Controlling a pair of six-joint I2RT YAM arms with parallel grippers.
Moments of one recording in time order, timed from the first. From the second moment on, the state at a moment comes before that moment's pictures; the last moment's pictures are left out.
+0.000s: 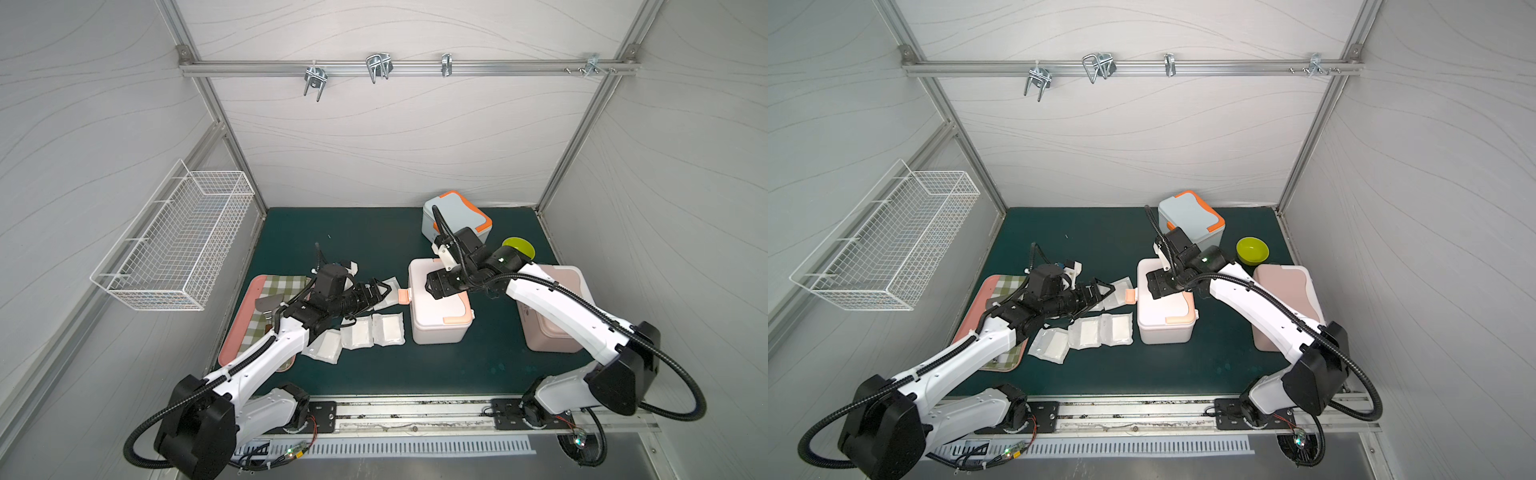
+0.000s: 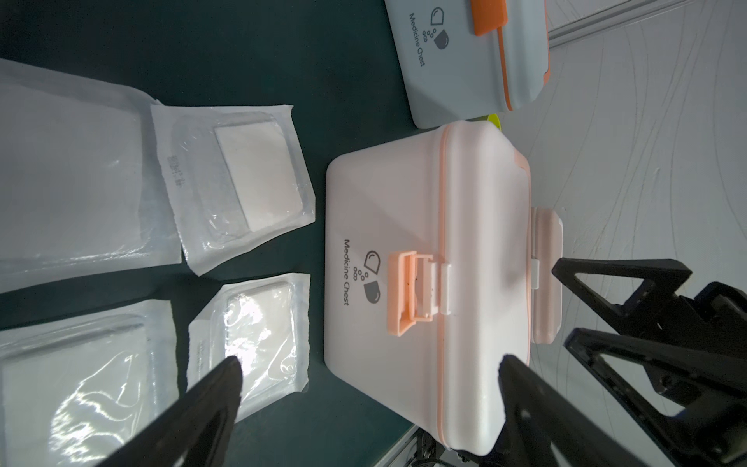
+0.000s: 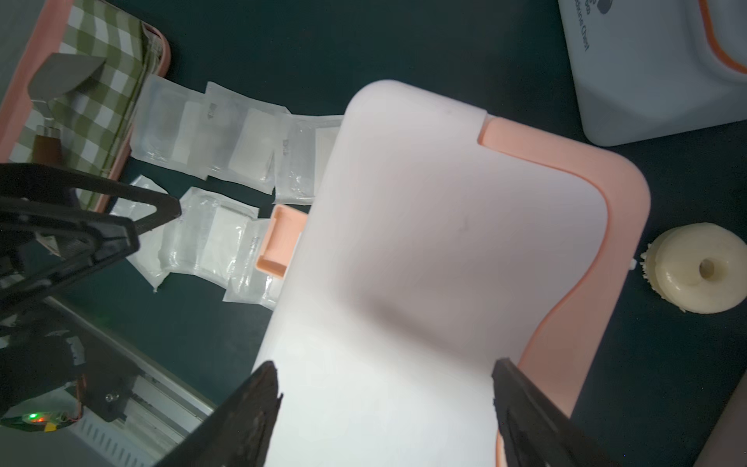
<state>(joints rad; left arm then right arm) -0.44 1.13 0.66 -0.18 0.40 -0.93 0.76 1.45 1.36 -0.95 -0.02 0.29</state>
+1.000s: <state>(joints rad) -0.56 1.60 0.59 0.67 0.67 -1.16 0.77 1.50 1.32 -0.89 -0.03 0.29</state>
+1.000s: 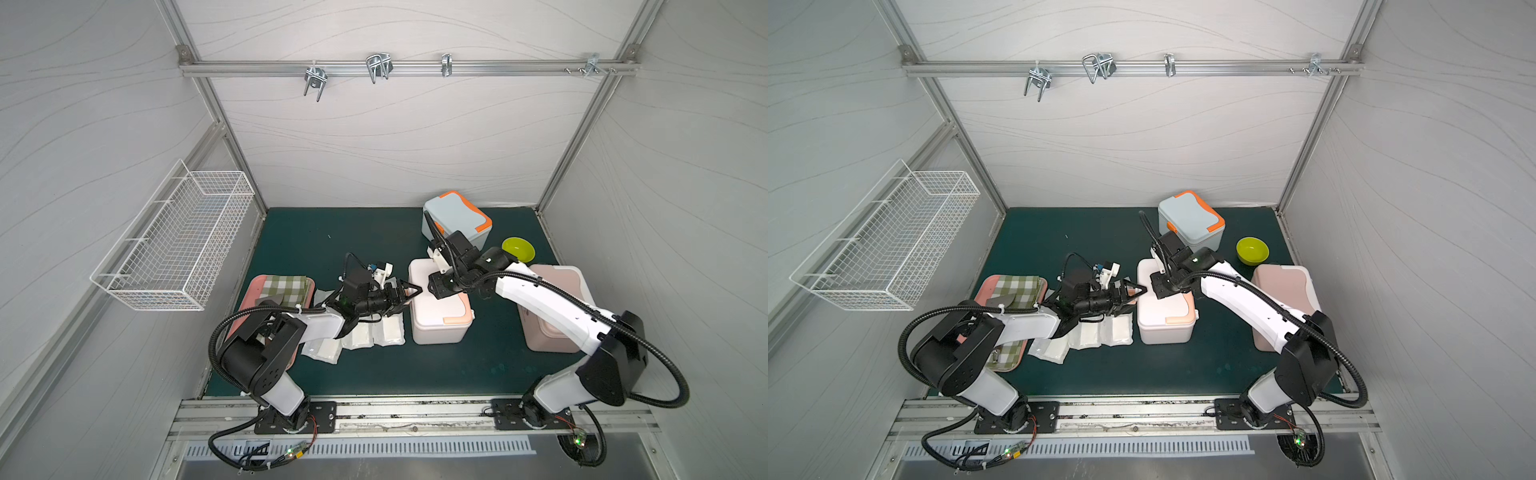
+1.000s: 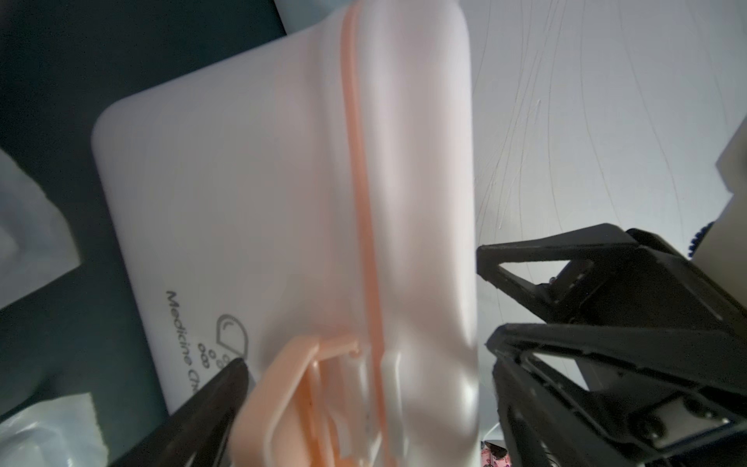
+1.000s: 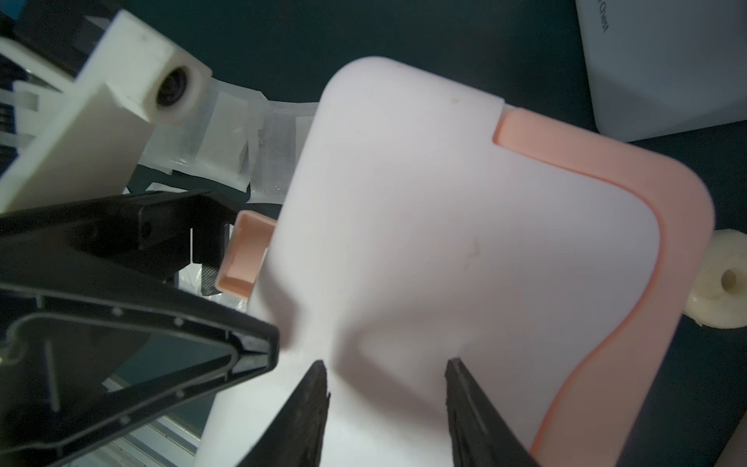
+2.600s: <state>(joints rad) -0.53 1.28 0.54 0.34 0.58 -1.08 0.76 1.43 1.28 -0.89 -0.08 0.32</state>
